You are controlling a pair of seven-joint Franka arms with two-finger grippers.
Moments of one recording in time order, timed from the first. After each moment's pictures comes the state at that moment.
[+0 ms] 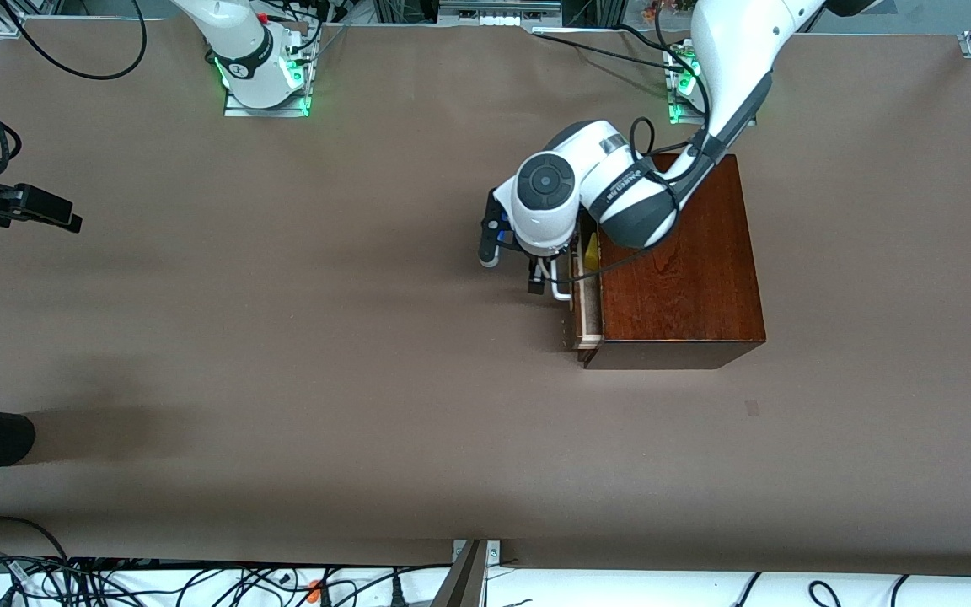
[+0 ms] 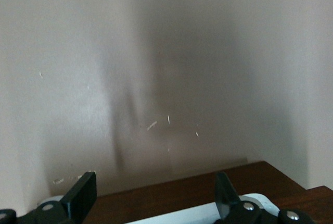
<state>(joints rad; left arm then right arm) -0.22 0.61 -0.56 -1.64 0.28 1.98 0.83 -0.03 0.13 -0.04 -1.49 0.02 1.51 0.00</state>
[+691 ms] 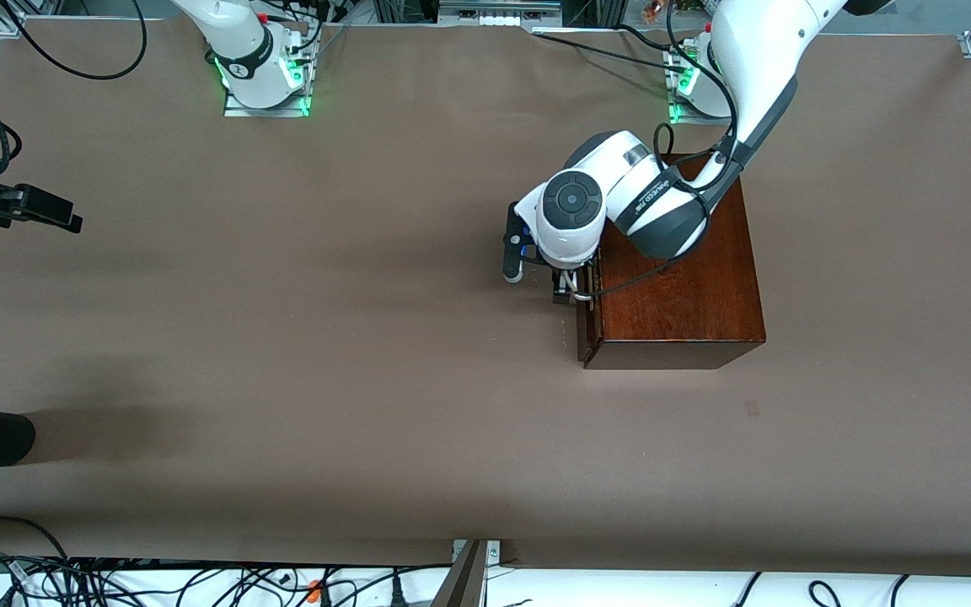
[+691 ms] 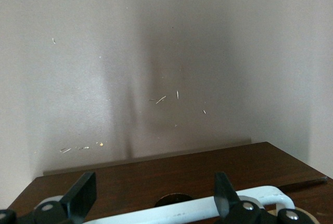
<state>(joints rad) -0.17 0.60 -0.56 -1.63 0.28 1.96 0.83 -0.03 0.13 -0.04 -1.49 0.02 1.51 0.00</state>
